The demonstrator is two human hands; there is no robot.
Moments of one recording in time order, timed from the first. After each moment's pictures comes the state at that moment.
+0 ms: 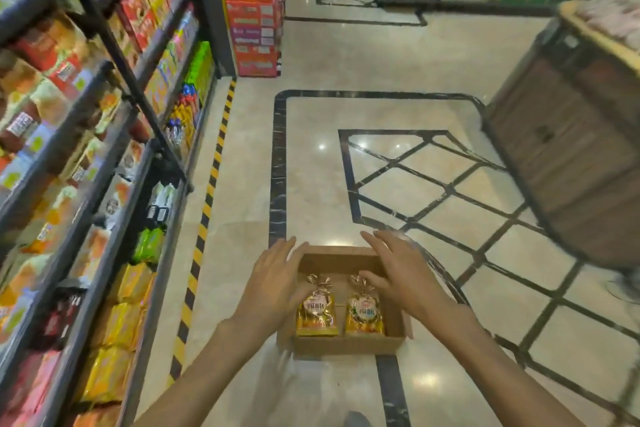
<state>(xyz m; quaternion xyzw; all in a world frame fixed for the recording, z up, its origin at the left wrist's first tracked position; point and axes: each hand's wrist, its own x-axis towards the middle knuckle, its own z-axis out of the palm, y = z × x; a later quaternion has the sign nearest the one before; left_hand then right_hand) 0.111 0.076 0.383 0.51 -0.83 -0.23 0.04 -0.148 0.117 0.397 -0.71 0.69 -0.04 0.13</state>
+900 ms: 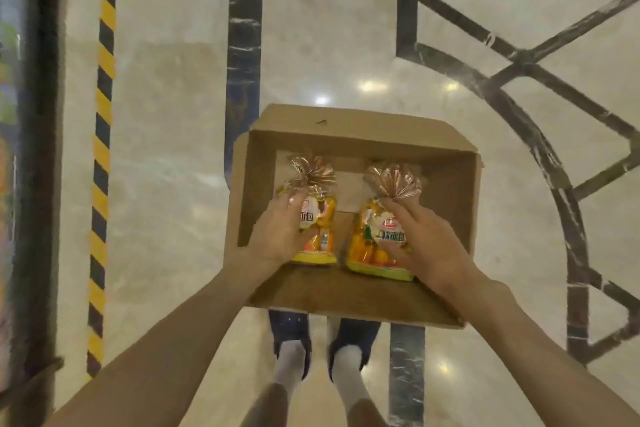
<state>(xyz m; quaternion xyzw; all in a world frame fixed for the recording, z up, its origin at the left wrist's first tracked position) -0.057 -0.059 -0.222 0.59 -0.70 -0.38 -0.15 -0.318 -0.003 -0.175 -0.67 0.65 0.09 0.34</state>
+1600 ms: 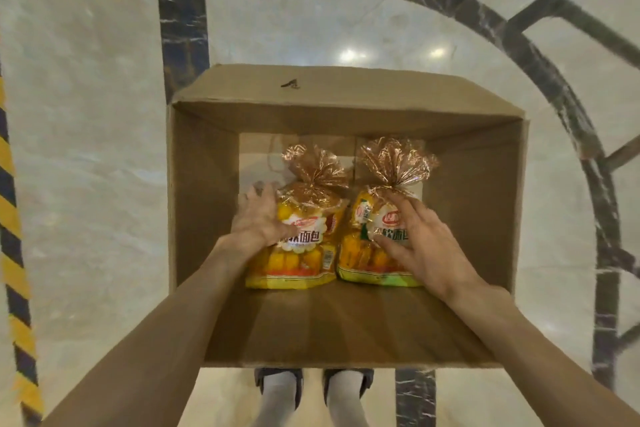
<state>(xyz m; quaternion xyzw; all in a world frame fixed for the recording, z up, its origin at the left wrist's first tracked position) -0.066 -0.076 -0.387 0.65 -0.56 -0.43 -0.26 -0.325 0.014 -0.306 -0.56 0.70 0.05 0.43</state>
